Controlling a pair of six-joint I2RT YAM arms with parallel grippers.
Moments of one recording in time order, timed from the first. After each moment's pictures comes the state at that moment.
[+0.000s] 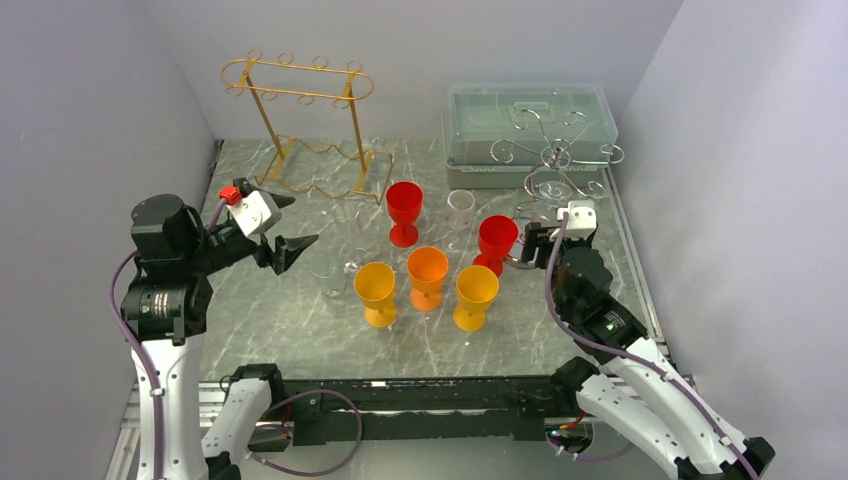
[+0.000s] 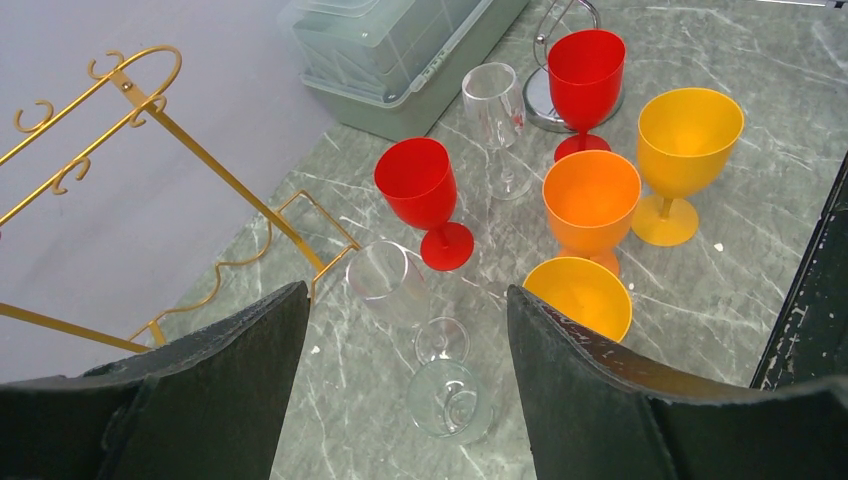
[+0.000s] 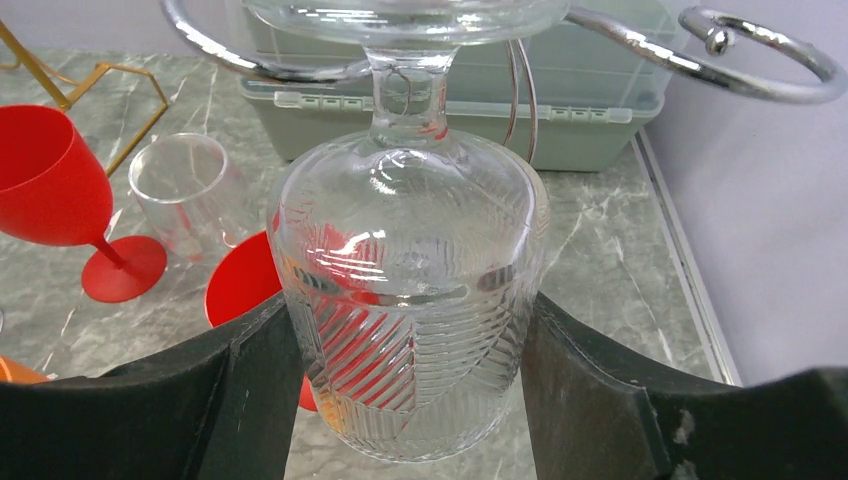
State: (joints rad) left arm 0.08 0.78 1.24 -0.71 0.94 0.50; right arm 0.61 0.60 0.64 -0.16 0.62 0.01
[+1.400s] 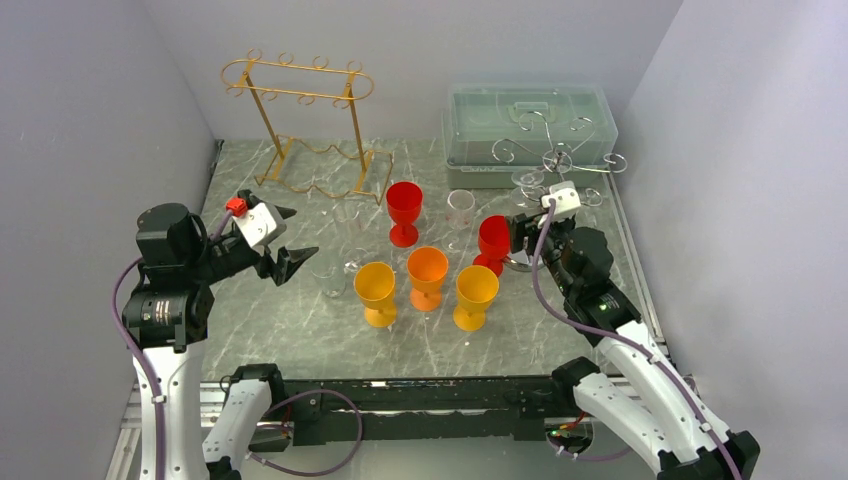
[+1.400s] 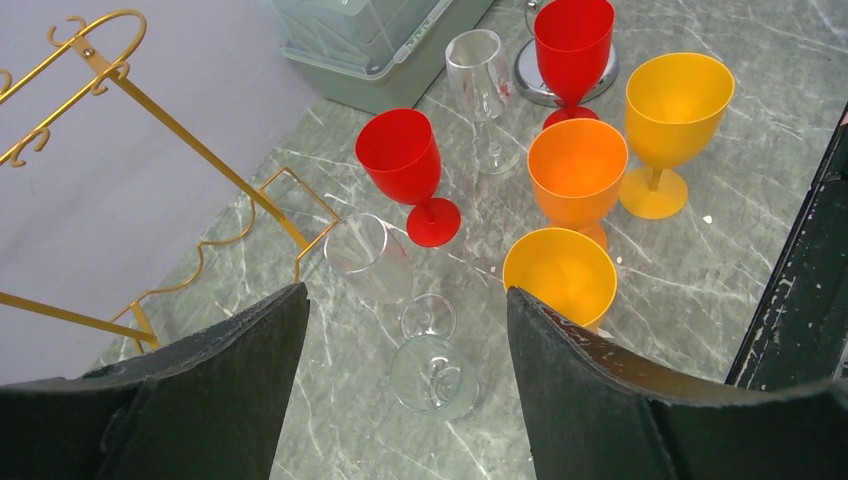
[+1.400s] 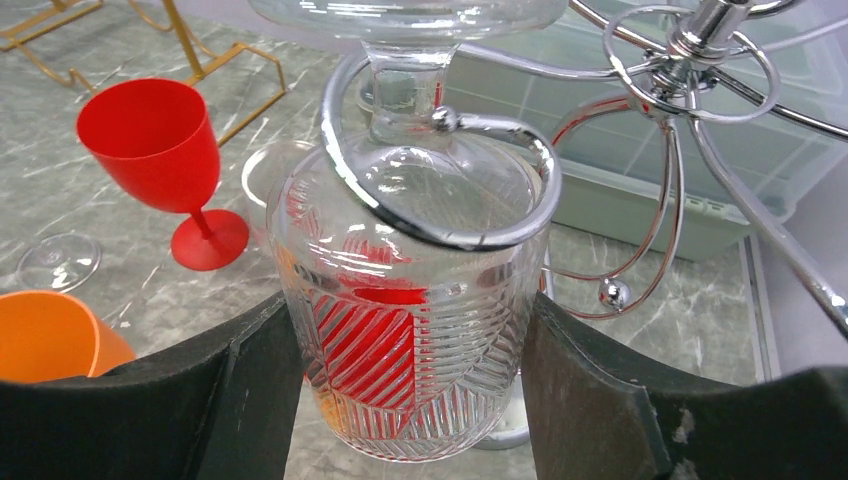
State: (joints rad) left arm 0.08 0.75 1.21 -0.79 0.94 0.56; right arm 0.43 0.73 0.68 -0.05 0.17 -0.07
